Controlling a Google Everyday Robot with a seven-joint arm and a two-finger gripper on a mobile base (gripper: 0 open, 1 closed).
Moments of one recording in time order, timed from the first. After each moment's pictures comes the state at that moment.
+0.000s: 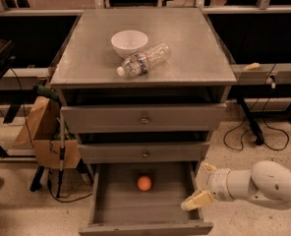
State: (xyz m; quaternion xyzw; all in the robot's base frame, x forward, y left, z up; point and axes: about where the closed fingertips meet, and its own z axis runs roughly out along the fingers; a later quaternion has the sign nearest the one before) arm 0.472 -0.173 0.529 -0.43 0.81 0.23 0.34
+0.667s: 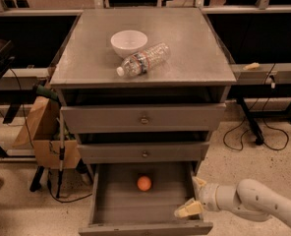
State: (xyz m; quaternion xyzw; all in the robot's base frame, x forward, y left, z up) arm 0.486 -0.167 0.404 -0.39 0.81 0.28 0.34
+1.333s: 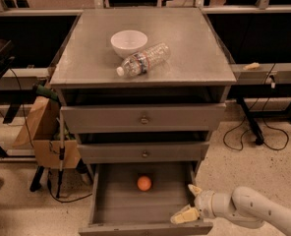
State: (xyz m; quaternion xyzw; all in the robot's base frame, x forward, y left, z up) arm 0.472 -0.152 0.367 -0.37 0.81 0.31 0.33
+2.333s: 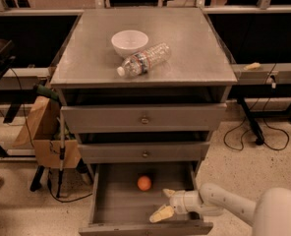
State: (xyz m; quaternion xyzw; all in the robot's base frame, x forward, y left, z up) arm 0.510 -0.069 0.240 -0.38 0.79 0.39 0.28
